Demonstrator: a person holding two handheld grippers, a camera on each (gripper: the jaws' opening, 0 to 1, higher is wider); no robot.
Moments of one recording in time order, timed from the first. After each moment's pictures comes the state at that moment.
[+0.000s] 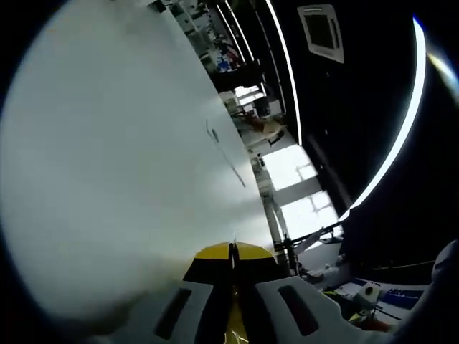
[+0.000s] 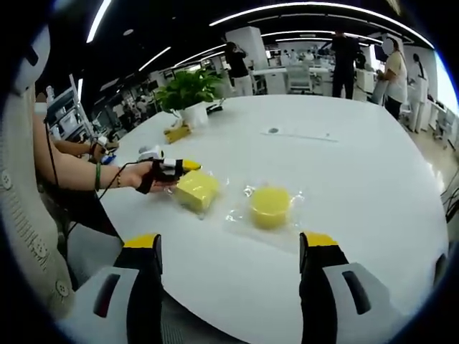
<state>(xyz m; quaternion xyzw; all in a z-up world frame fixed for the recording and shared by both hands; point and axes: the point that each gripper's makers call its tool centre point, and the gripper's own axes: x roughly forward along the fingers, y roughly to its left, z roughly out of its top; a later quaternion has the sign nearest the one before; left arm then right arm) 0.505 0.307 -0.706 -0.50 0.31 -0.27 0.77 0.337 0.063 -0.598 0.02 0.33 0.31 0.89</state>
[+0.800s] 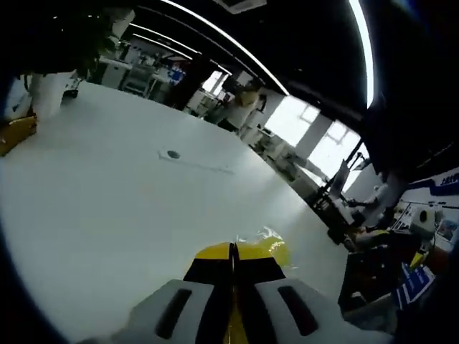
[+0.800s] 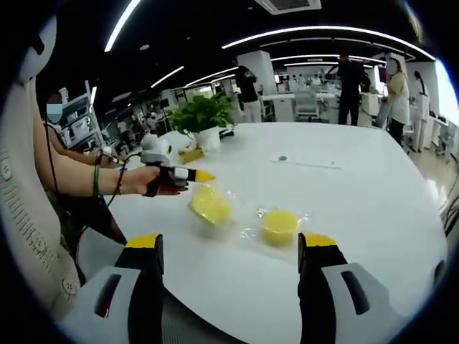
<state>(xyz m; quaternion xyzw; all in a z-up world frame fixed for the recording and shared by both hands) 0.462 0.246 -0.624 -0.20 0.27 -0.32 0.89 0.308 0.068 -0.554 0.02 0.25 0.33 0.91</state>
